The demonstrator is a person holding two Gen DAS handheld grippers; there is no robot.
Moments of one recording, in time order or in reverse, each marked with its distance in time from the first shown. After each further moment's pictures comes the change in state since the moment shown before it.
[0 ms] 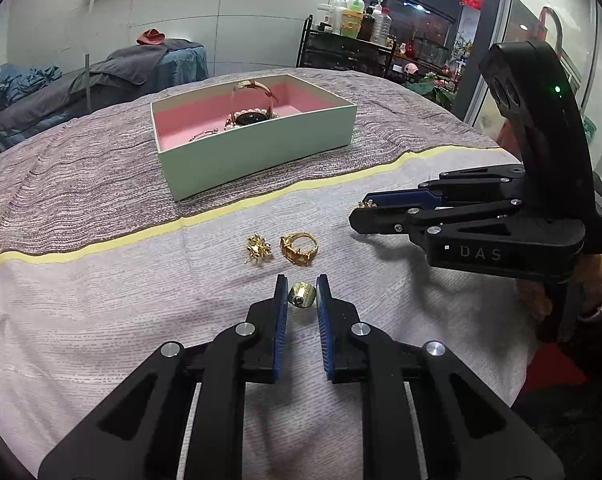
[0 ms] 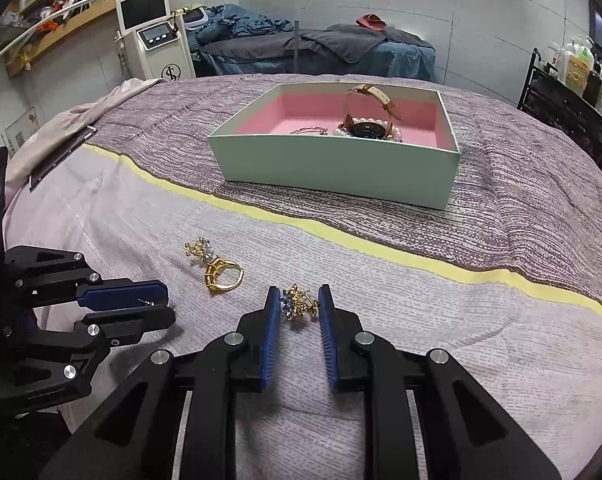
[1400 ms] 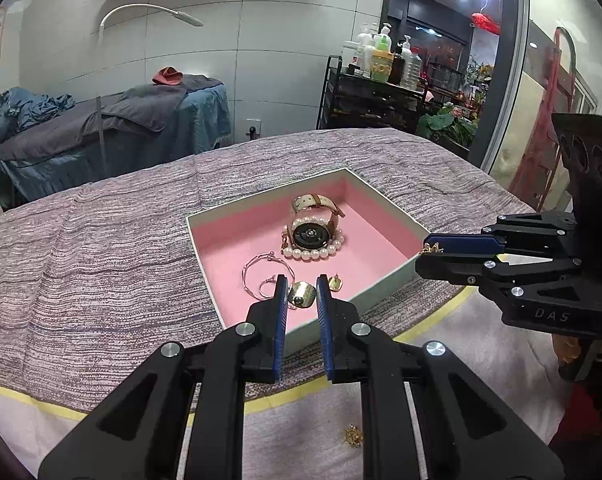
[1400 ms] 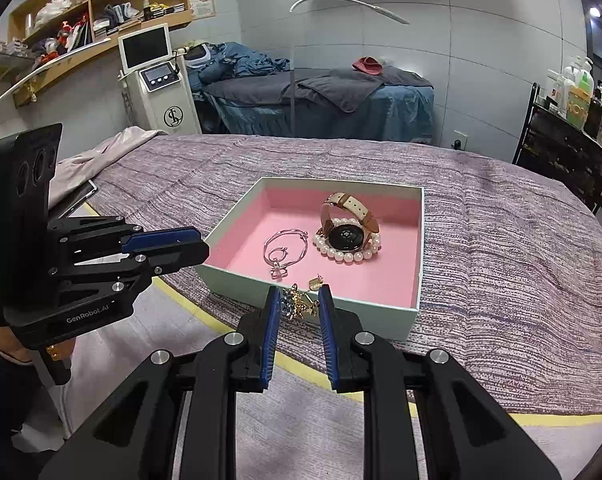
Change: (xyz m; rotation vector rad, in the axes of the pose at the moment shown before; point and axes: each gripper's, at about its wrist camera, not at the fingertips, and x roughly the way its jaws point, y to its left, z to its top) left arm 0.022 0.060 0.118 -0.009 -0.101 0.057; right arm -0.011 -0.030 0.086 -0.007 -0.125 0.006
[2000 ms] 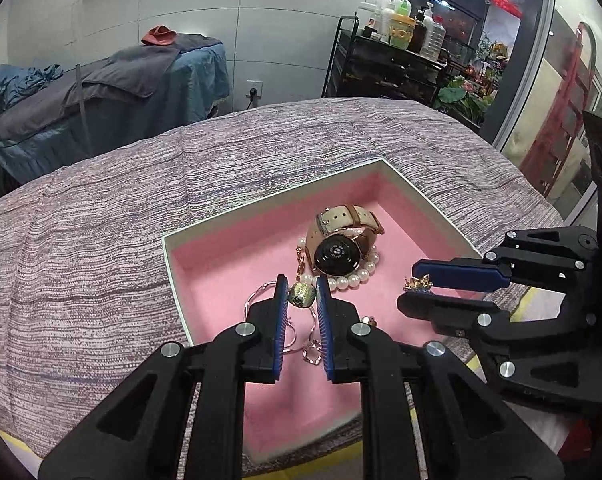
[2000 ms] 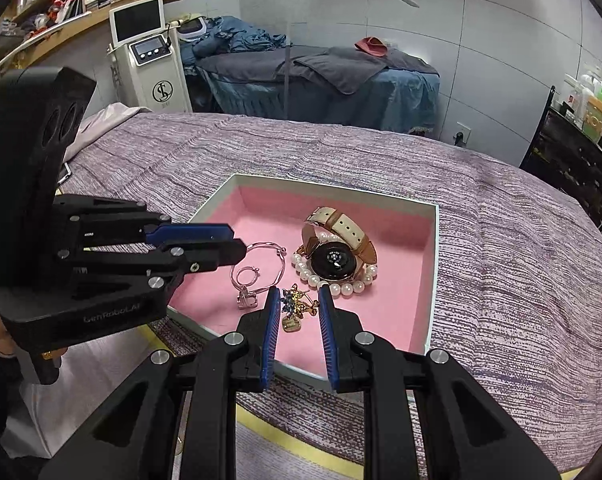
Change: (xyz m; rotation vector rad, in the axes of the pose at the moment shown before) left arm 0.083 0.021 0.039 -0.016 0.165 -0.006; right arm 0.062 -0.008 0.034 -0.039 0.106 -0.025
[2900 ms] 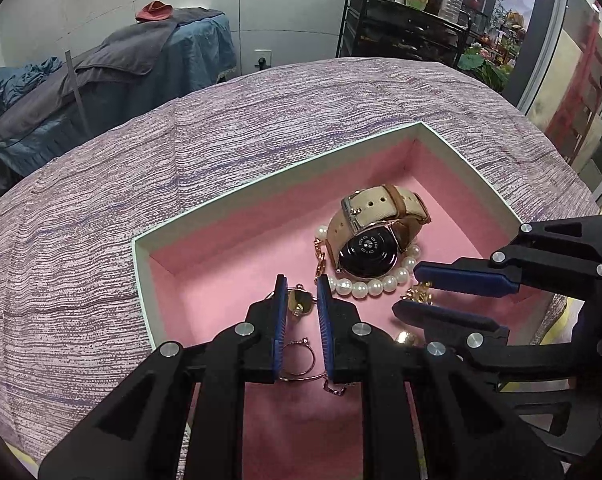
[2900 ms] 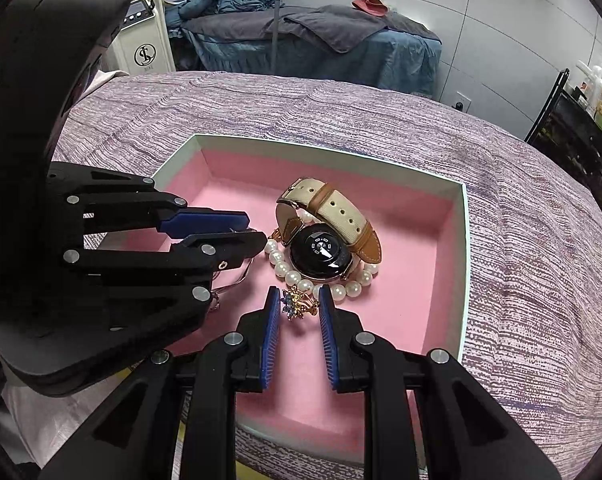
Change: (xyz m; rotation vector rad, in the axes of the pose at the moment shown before) left arm 0.049 0.003 0.010 0.018 0.112 0.064; right arm 0.050 -0.007 0.006 -0.014 0.132 -0.050
